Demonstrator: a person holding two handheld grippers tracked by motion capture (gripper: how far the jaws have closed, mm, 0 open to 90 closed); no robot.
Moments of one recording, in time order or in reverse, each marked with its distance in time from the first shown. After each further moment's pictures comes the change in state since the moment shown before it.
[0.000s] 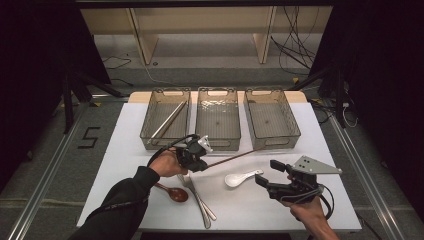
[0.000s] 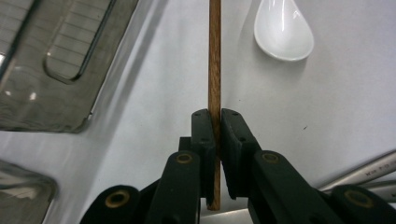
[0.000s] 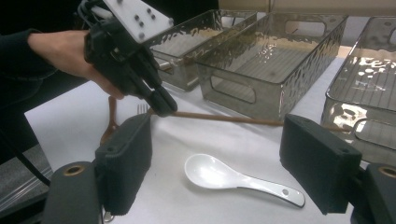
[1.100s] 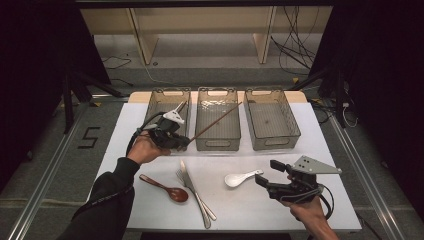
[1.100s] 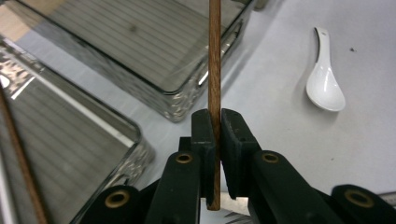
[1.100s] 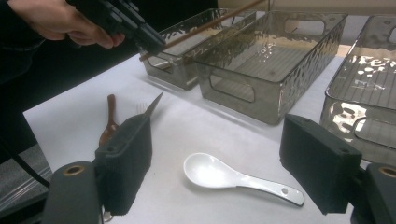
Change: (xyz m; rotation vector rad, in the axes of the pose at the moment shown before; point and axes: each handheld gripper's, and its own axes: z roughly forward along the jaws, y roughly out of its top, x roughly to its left) left arm 0.049 -0.030 -0.068 -0.227 0.120 -0.258; right arm -0.001 0.000 0.001 0.005 -0.002 0.003
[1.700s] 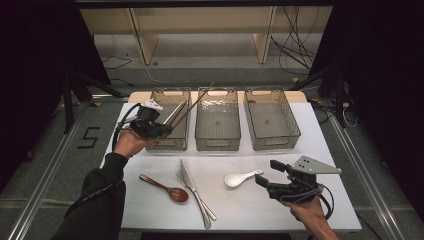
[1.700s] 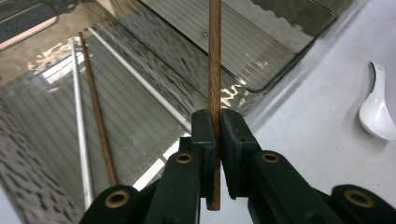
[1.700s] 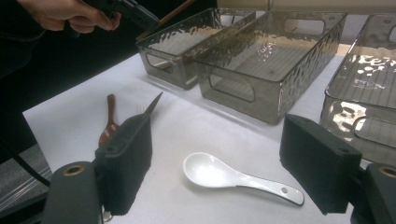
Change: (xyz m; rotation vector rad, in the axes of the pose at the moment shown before) left arm 0.043 -0.015 -0.026 -0.072 0.114 -0.170; right arm 0.000 0.000 0.000 0.000 0.000 0.002
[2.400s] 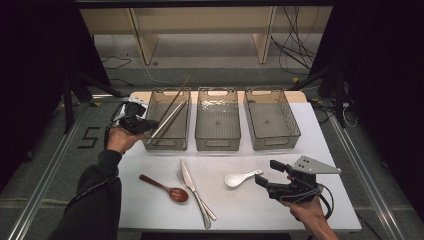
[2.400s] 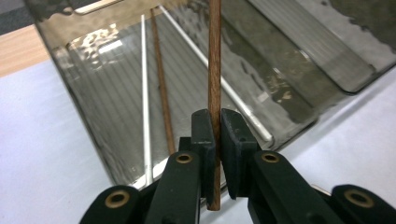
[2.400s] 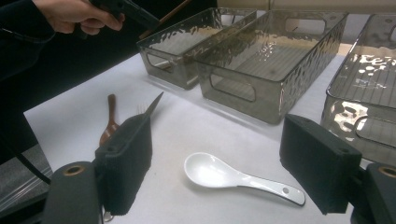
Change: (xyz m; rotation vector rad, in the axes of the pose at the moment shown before) left arm 0.044 -0.018 0.004 0.005 0.125 -0.134; right arm 0.000 0.000 0.000 0.001 0.003 0.003
